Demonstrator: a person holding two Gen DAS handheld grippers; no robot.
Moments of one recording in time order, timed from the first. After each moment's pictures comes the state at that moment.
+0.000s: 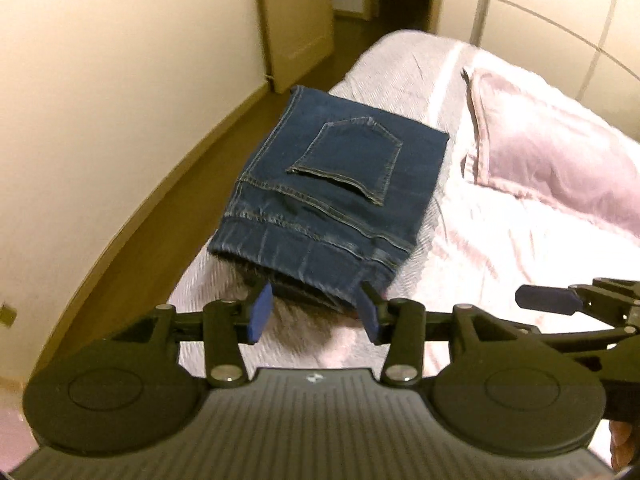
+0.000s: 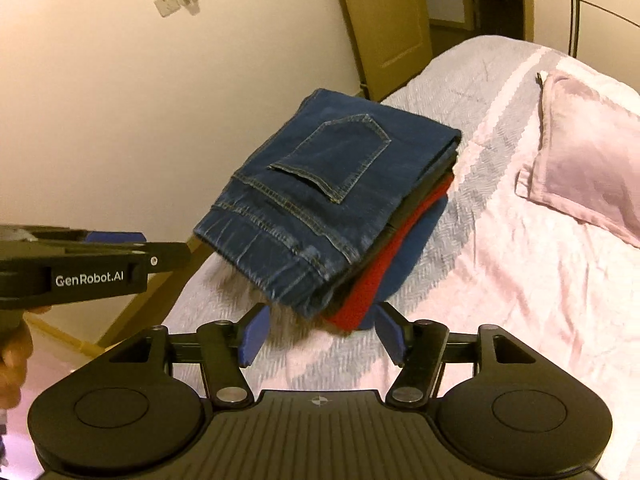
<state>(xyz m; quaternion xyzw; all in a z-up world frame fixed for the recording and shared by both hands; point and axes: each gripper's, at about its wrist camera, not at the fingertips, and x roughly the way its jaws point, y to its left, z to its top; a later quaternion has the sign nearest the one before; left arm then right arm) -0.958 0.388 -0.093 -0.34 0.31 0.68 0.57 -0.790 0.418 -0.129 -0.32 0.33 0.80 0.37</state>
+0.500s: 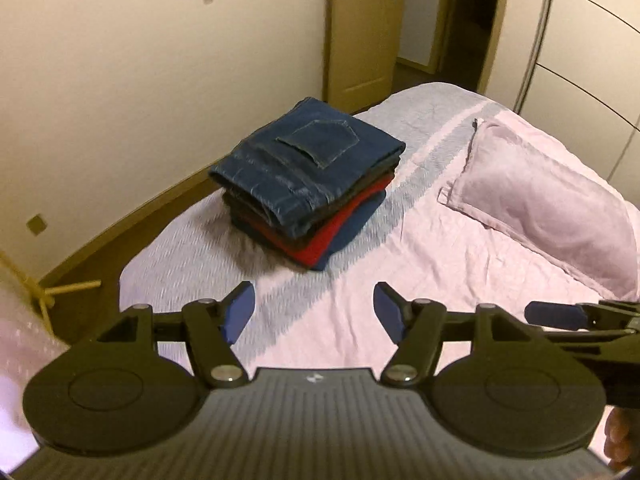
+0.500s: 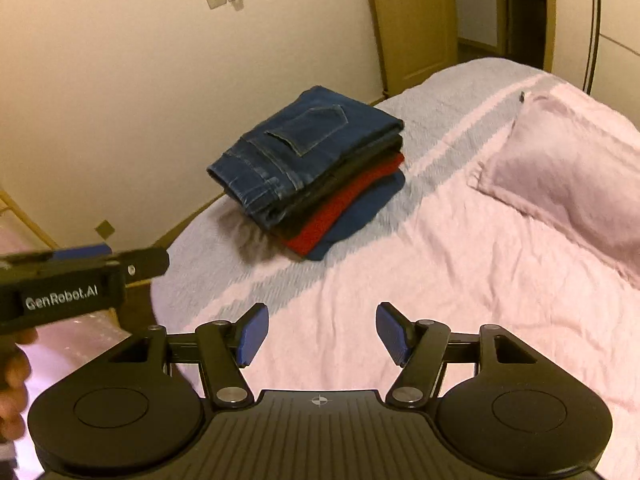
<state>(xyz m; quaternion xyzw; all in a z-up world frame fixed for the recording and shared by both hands) -0.782 0.243 -0.061 -0.34 0.21 0.77 0.49 -0.616 0.333 -0.088 -0.33 0.30 0.83 0.33</state>
